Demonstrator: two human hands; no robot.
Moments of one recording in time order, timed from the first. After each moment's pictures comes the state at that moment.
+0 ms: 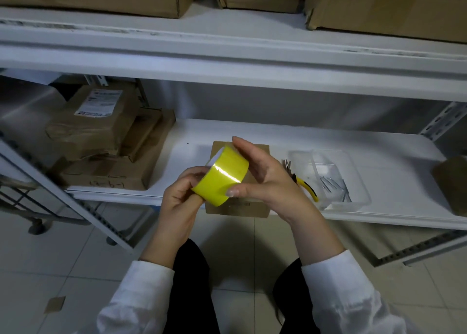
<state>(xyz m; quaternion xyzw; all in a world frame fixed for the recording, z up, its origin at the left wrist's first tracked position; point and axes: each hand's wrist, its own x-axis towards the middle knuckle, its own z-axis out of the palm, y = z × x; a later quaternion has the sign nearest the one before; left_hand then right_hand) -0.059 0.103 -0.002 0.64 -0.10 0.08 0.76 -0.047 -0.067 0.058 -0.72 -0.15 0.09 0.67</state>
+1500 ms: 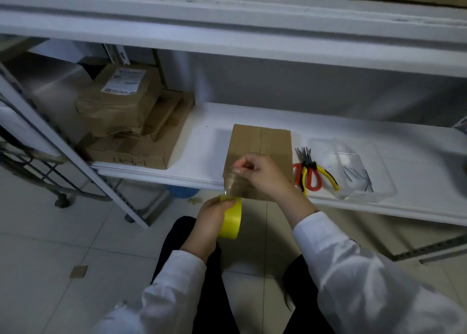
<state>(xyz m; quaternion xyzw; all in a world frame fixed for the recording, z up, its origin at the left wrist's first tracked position) -0.083 0.090 -0.042 0.68 0.25 -0.12 0.68 -0.014 -0.027 -0.008 -0.86 -0.09 0.12 0.48</state>
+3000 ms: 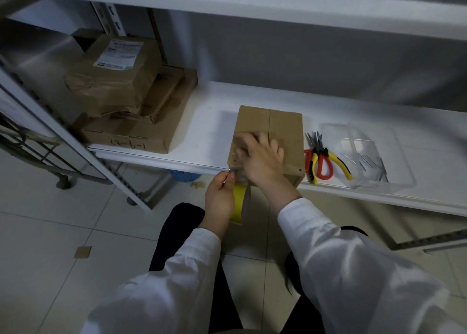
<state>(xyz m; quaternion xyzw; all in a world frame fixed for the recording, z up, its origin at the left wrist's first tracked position) -0.054 0.080 -0.082 0.75 0.23 0.00 0.62 -0.001 -0.005 -0.038 -0.97 -0.05 0.03 0.24</state>
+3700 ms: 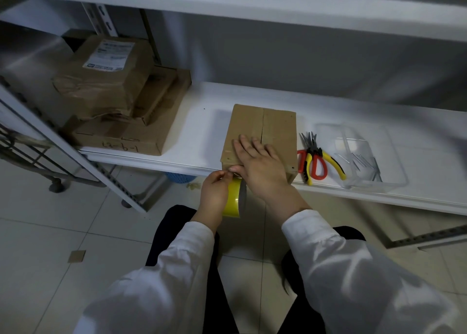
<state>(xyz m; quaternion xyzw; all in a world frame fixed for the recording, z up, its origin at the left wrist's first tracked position) -0.030 0.082 -0.093 0.69 0.26 -0.06 0.67 -0.001 -0.025 -0.051 -0.98 -0.18 0.08 0.04</state>
